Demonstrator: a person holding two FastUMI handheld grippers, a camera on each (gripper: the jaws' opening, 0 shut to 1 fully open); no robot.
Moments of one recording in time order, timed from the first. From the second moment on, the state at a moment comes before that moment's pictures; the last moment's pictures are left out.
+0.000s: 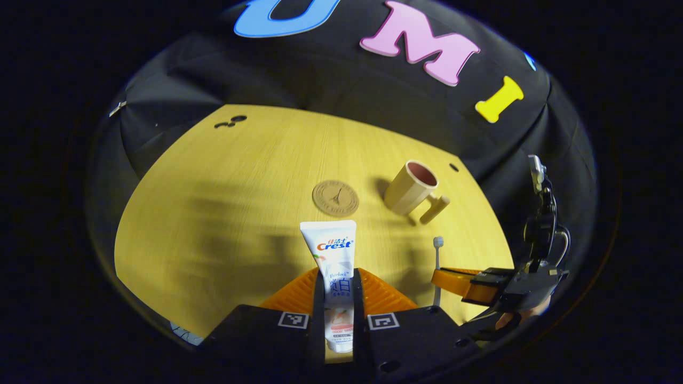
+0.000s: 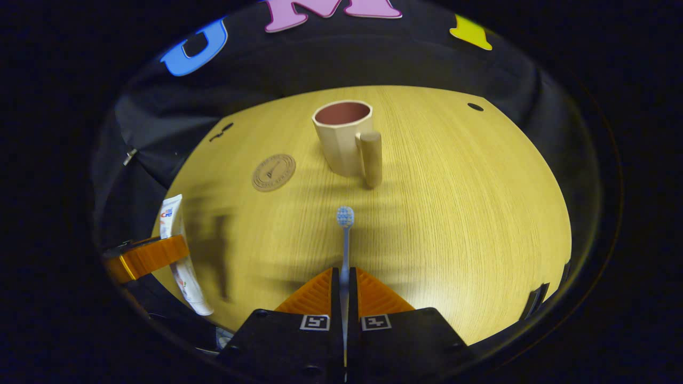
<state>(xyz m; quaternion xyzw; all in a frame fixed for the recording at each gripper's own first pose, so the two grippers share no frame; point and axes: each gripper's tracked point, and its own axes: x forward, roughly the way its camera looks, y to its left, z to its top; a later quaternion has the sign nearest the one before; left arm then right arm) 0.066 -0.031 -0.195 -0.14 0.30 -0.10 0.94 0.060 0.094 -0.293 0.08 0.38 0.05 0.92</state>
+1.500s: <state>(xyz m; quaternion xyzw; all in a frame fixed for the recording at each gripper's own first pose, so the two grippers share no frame) 0.299 -0.189 -0.085 -0.16 0.05 -0.22 0.96 0.028 -0.030 -0.142 0.15 0.21 0.01 0.97</state>
